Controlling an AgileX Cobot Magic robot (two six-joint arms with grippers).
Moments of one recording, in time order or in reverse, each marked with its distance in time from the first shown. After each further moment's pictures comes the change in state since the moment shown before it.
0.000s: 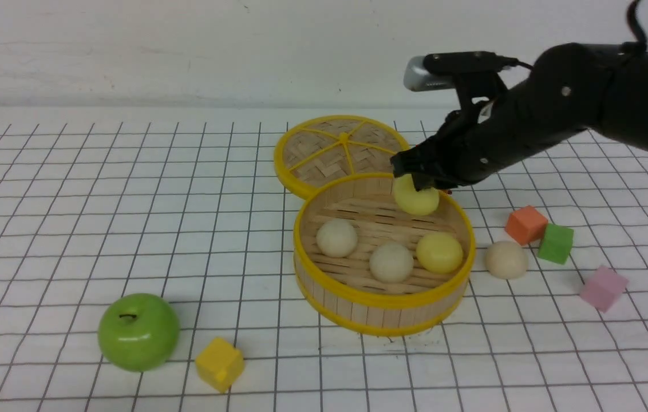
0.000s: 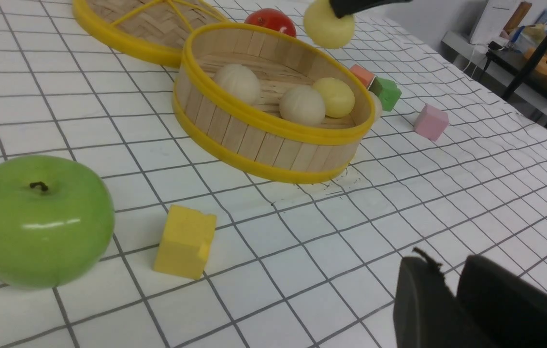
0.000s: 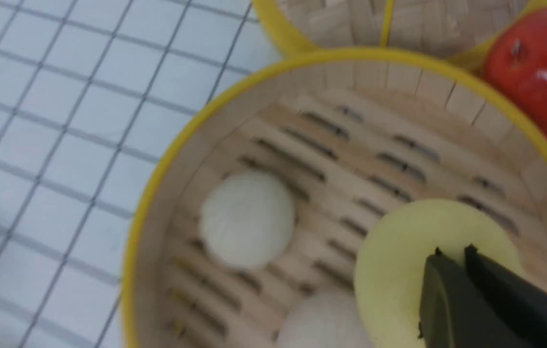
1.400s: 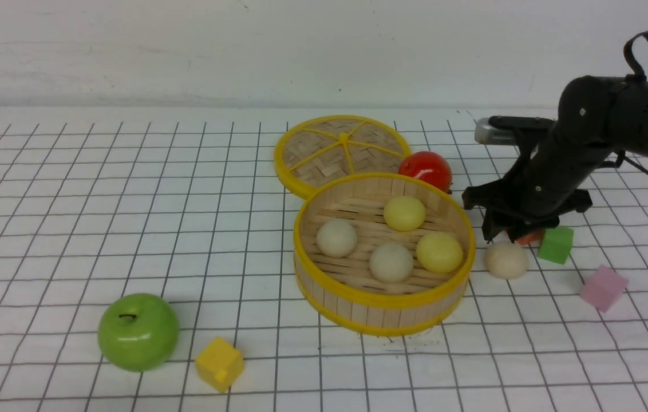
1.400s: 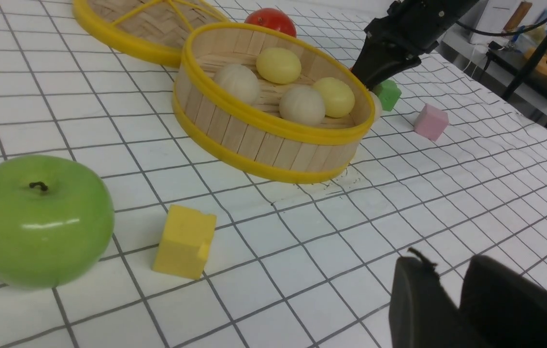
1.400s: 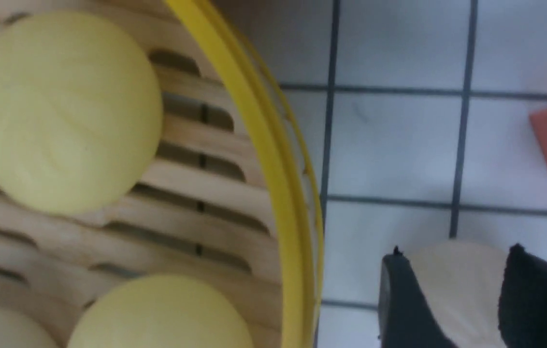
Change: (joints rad) right arm -0.212 0.166 -0.068 -0.065 0.227 0.108; left arm 0.000 0.000 0.000 0.000 0.000 0.000
